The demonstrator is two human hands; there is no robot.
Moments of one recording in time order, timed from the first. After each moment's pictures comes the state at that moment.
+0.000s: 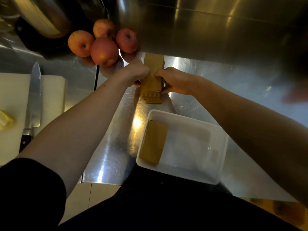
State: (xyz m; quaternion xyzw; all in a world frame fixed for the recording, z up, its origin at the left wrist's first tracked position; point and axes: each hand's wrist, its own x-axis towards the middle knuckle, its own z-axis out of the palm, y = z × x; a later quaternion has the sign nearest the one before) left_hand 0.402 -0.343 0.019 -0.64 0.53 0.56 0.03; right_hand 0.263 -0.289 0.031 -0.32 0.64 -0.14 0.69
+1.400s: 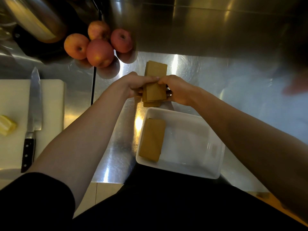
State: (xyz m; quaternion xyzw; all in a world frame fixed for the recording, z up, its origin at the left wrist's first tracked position) left_hand 0.404 -0.312 0.012 -0.61 0.36 0.71 -0.02; right_hand 0.256 -0.249 0.023 -0.22 0.63 -0.23 0.70
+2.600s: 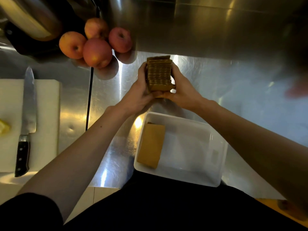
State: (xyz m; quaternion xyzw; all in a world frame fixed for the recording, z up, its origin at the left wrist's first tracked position) left_hand 0.410 -0.276 0.006 -0.43 0.69 0.55 -0.17; right_hand 0.238 -0.241 0.013 -0.56 0.62 -0.25 0.49
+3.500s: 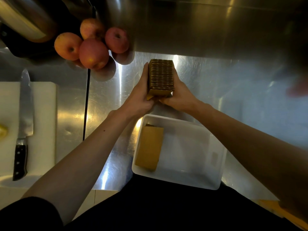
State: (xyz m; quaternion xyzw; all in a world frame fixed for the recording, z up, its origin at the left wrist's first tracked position) left_hand 0.399 -0.271 -0.008 -0.45 0.71 0.53 -0.14; right_hand 0.237 -0.240 -0.010 -0.56 0.63 -0.23 0.48
